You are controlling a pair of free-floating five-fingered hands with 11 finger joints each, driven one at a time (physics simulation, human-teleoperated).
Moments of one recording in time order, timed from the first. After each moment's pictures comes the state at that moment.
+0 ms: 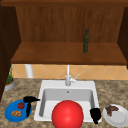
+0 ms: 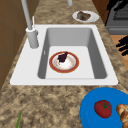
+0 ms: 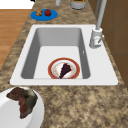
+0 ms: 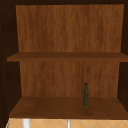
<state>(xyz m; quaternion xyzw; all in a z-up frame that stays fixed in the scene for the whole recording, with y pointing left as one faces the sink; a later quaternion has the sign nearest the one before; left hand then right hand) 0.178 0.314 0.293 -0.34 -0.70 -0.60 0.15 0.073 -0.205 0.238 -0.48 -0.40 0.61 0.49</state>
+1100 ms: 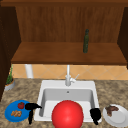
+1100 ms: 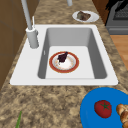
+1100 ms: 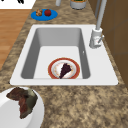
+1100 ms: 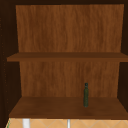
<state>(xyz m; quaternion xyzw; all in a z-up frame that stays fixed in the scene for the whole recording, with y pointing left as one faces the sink) 0.108 0.282 0.297 -0.33 -0.69 -0.62 0.16 0.072 -0.205 0.238 -0.48 -0.40 0.61 0.50</state>
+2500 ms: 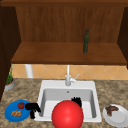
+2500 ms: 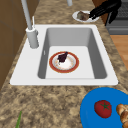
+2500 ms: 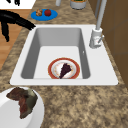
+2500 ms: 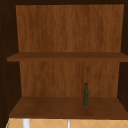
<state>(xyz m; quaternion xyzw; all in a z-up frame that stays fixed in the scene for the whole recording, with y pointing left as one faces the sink) 0.109 0.281 0.296 -0.31 -0.71 -0.62 0.15 0.185 -0.078 0.218 -0.45 -0.43 0.62 0.48</state>
